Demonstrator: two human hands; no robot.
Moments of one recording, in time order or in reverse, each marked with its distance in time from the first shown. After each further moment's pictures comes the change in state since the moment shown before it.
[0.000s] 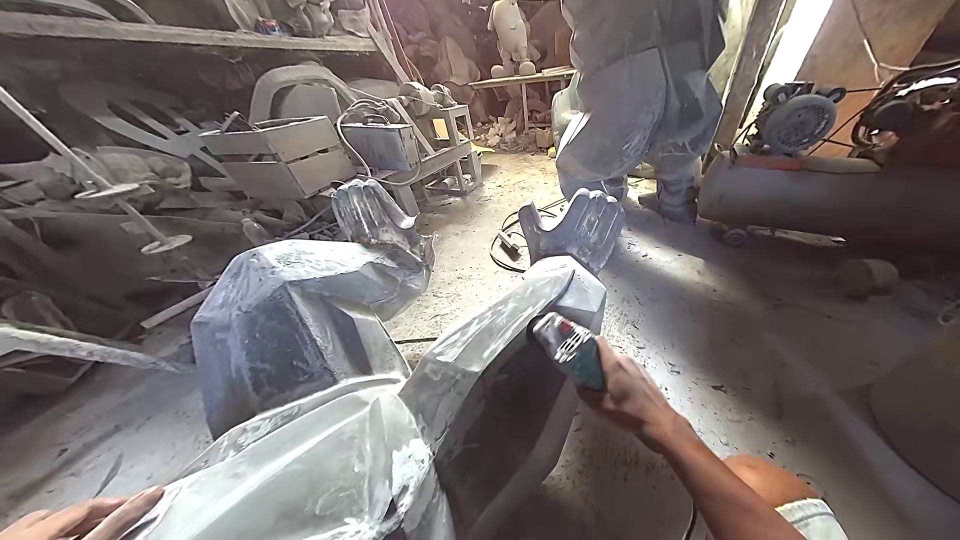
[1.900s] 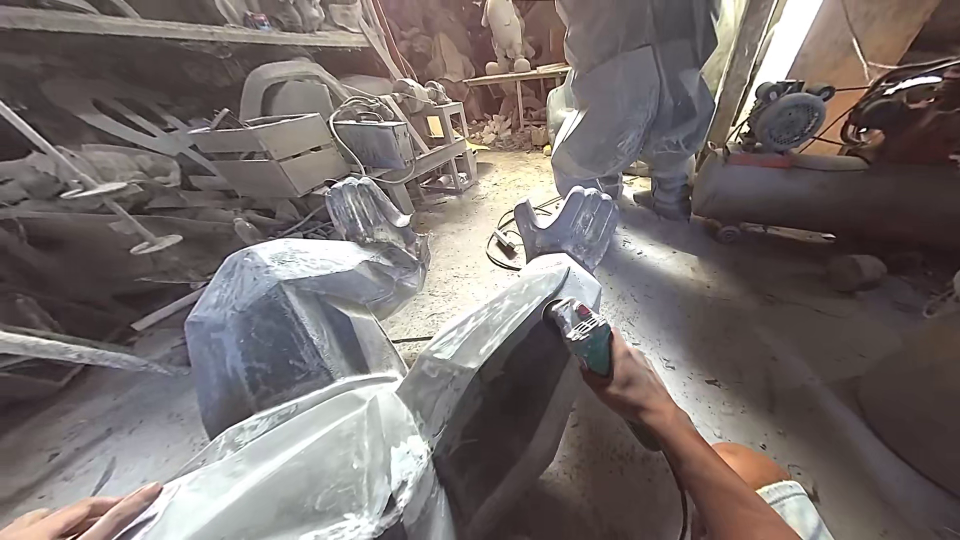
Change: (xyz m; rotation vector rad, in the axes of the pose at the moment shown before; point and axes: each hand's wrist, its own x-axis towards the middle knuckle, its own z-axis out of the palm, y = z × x) left_hand -0.012 0.023 -0.004 0.005 0.001 -0.051; right_hand -0.002 0.008 -0.002 0.049 0.120 0.127
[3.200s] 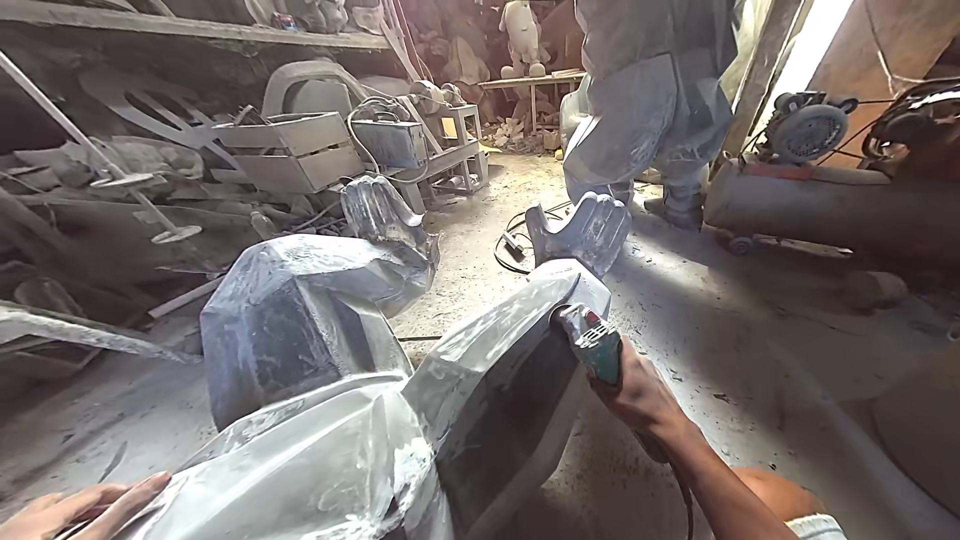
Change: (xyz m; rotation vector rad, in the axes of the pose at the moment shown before) left_hand 0.010 -0.014 0.003 -0.034 0.008 -0.016; right_hand 0.005 0.001 0.001 0.018 0.001 -0.030
